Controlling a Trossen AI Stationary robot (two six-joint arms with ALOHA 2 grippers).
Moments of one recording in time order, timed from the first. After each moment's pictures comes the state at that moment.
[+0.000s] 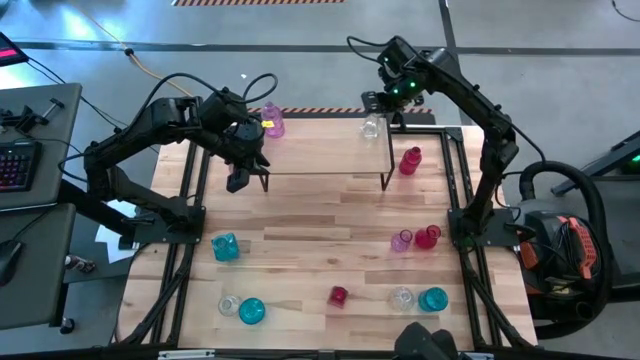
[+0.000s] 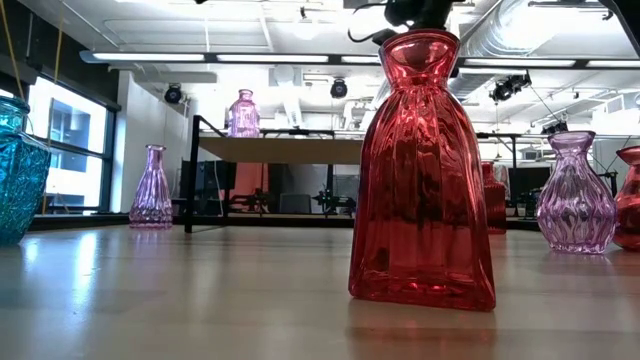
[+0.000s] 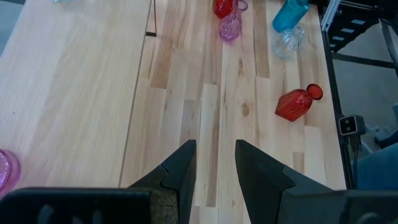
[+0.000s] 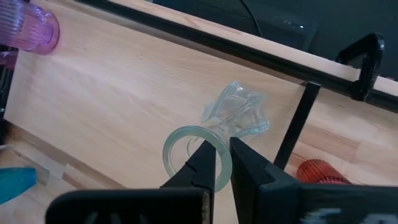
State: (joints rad) left arm 0.29 1.33 1.73 -1.29 0.25 0.08; right arm -0.74 1.81 2.08 -1.39 -0.12 0.50
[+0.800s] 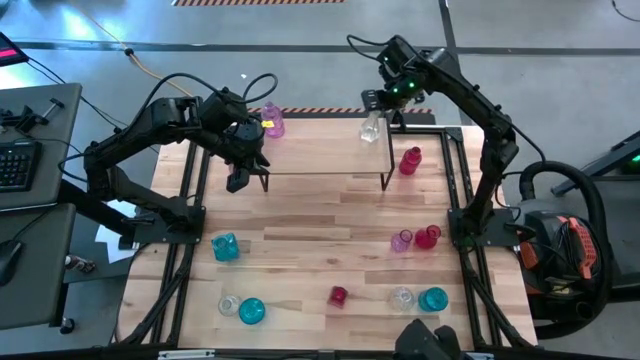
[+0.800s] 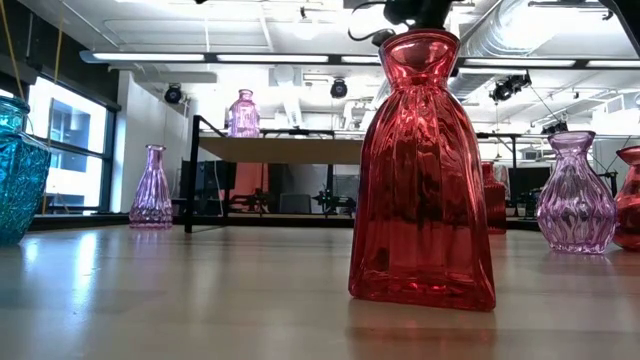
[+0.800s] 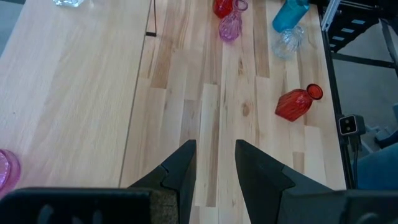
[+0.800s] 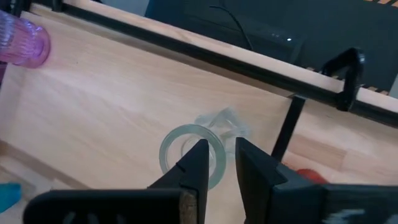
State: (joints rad) left arm 0.29 1.33 1.73 -1.29 0.25 0.08; right arm -0.74 1.81 2.08 -1.37 -0.06 0.50
